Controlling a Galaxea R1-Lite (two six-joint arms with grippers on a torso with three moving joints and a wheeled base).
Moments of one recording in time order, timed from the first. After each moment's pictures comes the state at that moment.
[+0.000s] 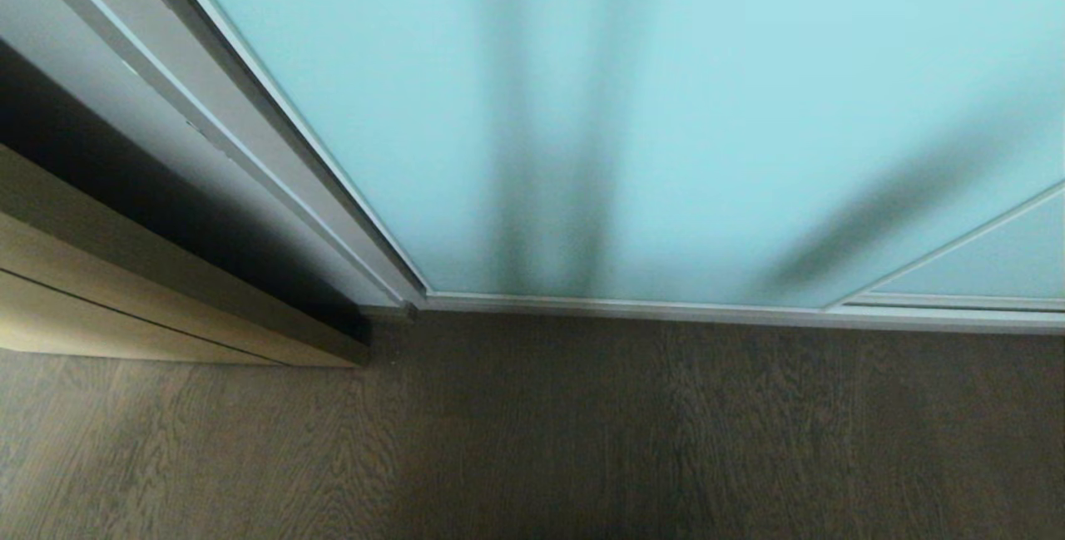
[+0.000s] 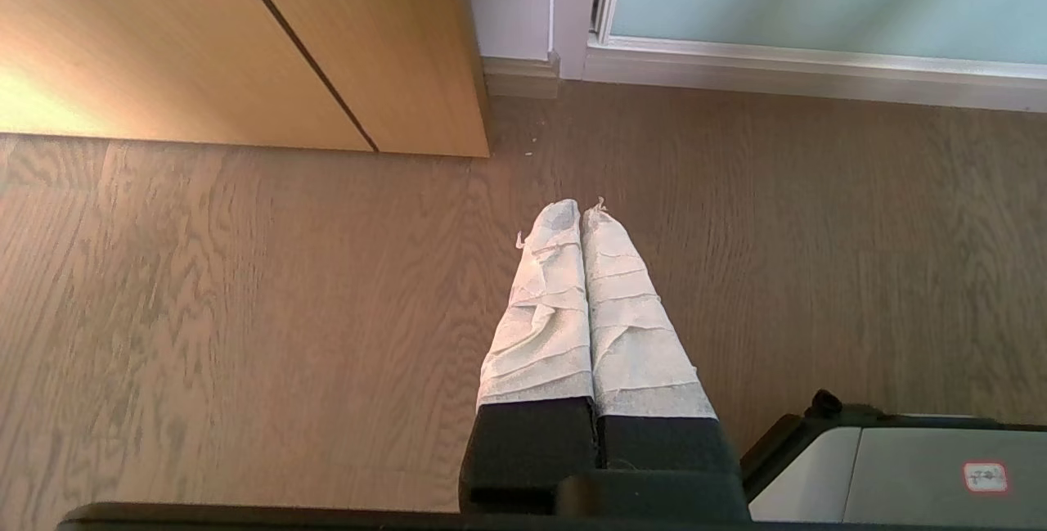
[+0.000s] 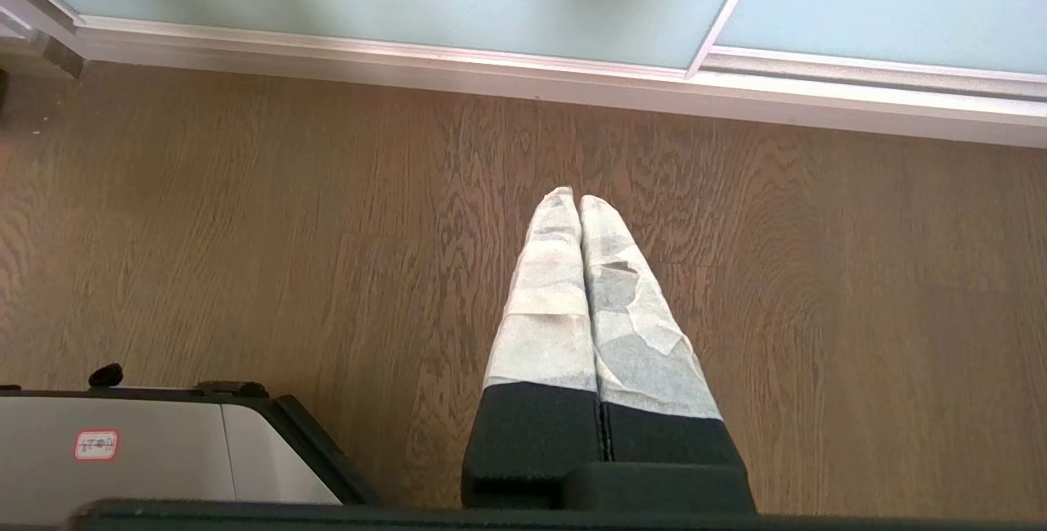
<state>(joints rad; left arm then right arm) 0.00 0.00 0.00 0.00 0.00 0.00 0.00 0.00 0.00 0.00 0.00 0.01</state>
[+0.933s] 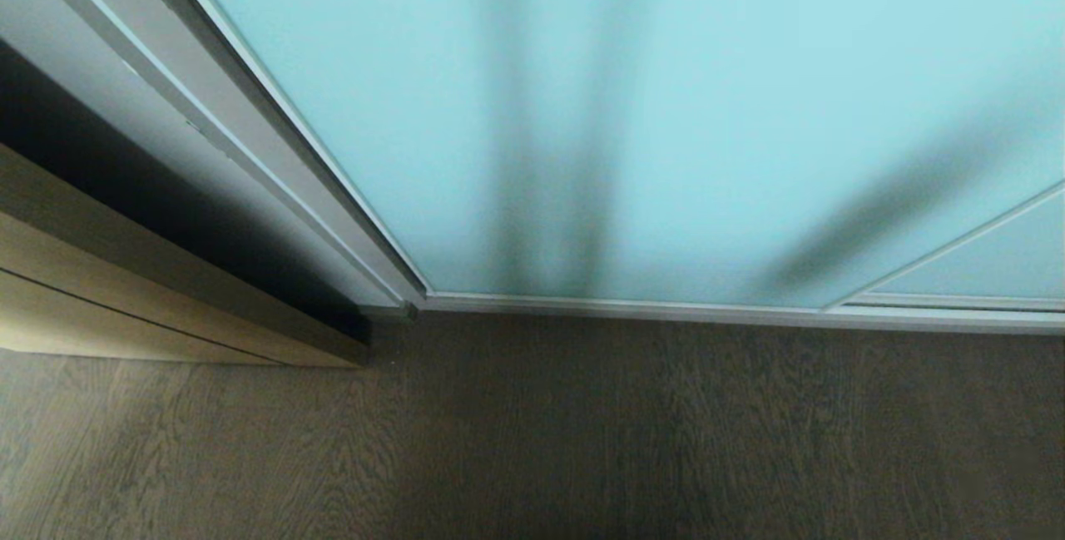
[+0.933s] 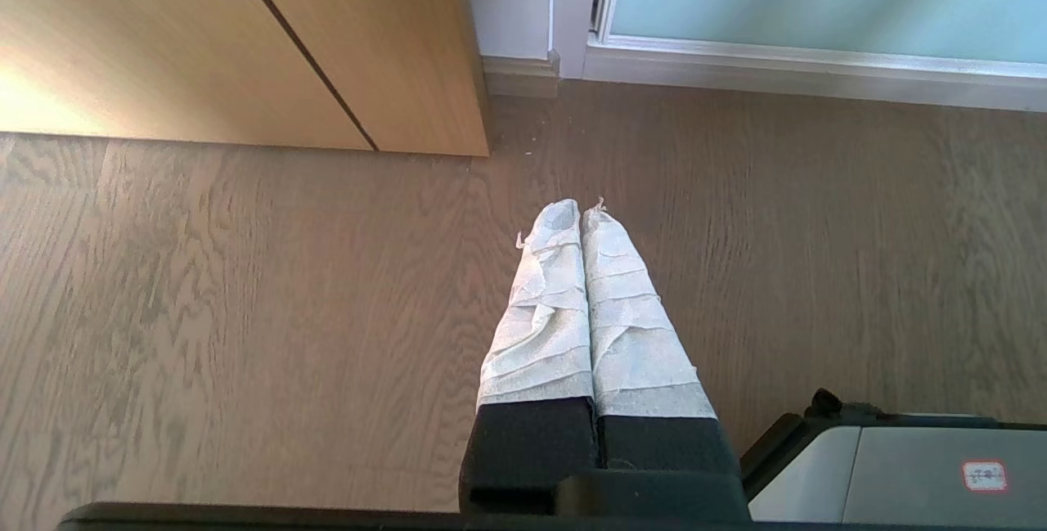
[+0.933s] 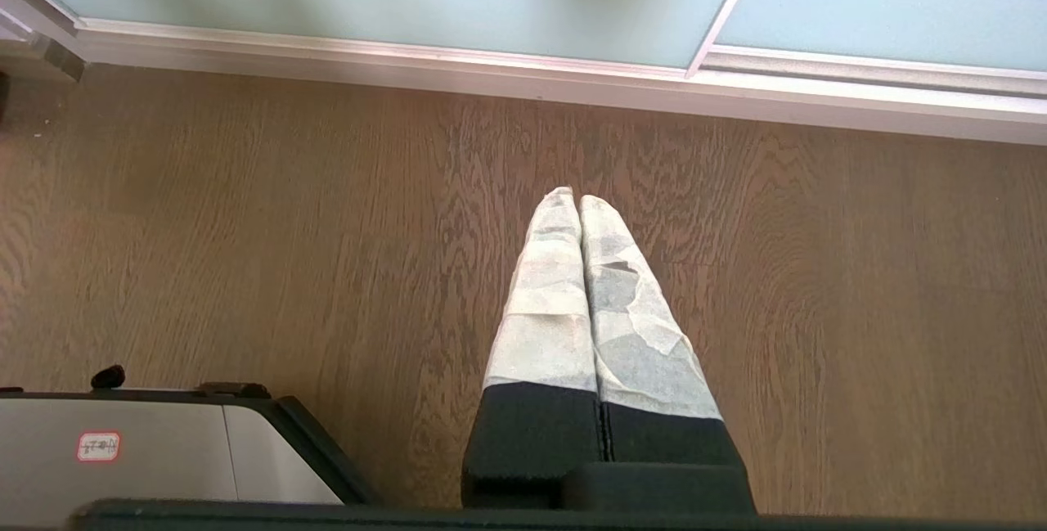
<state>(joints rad) 0.00 0.00 0.00 0.00 0.00 0.00 0.00 0.00 0.00 0.00 0.00 0.02</state>
